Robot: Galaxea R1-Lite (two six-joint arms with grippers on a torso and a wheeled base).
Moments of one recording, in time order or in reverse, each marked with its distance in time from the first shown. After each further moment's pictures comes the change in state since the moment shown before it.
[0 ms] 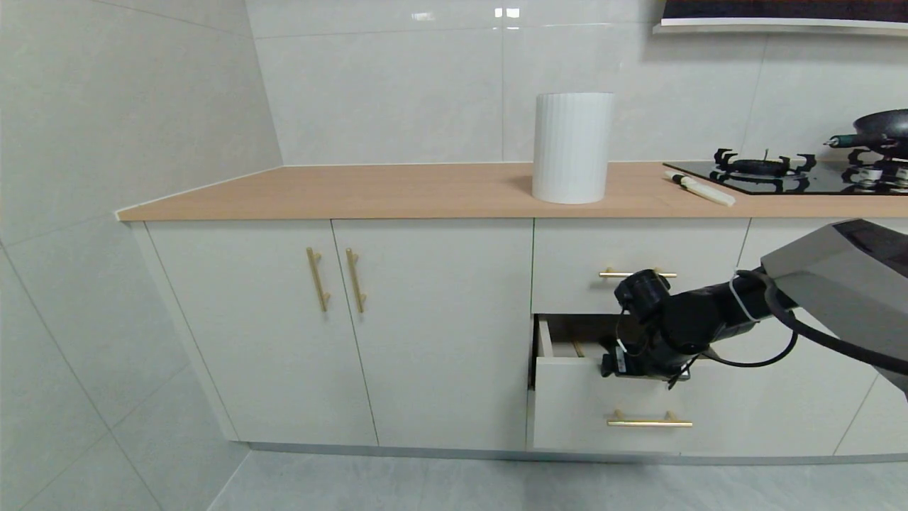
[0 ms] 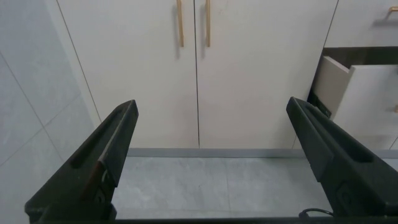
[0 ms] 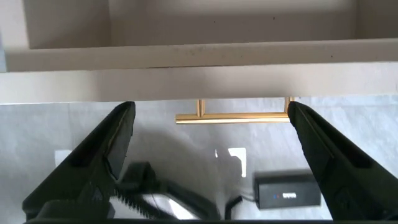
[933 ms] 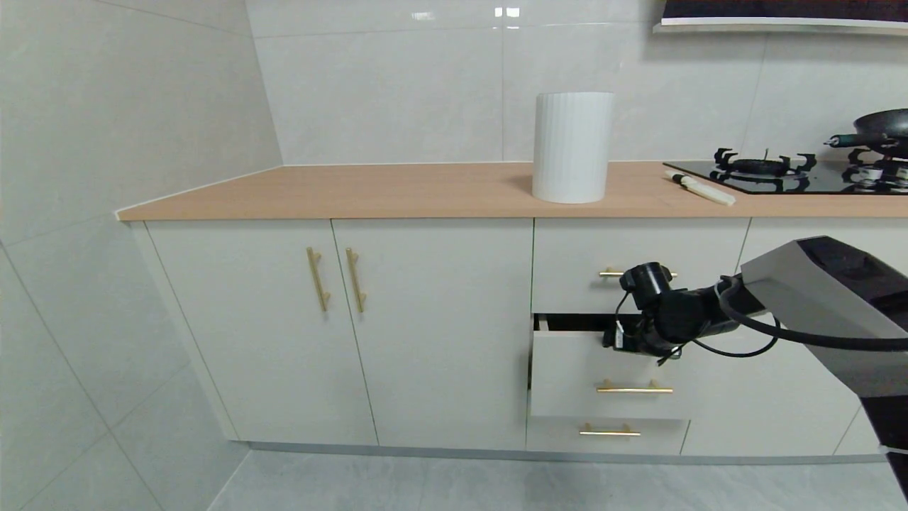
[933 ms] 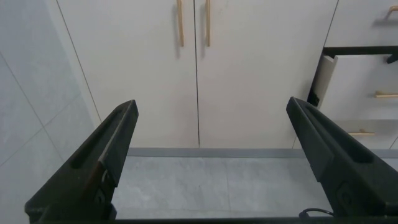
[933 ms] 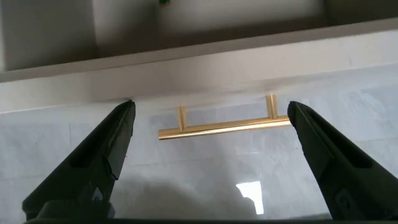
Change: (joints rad) left arm 0.000 0.000 0.000 0.000 0.000 0.000; right arm -0.080 0.148 -0.172 -0.154 -0.031 0.003
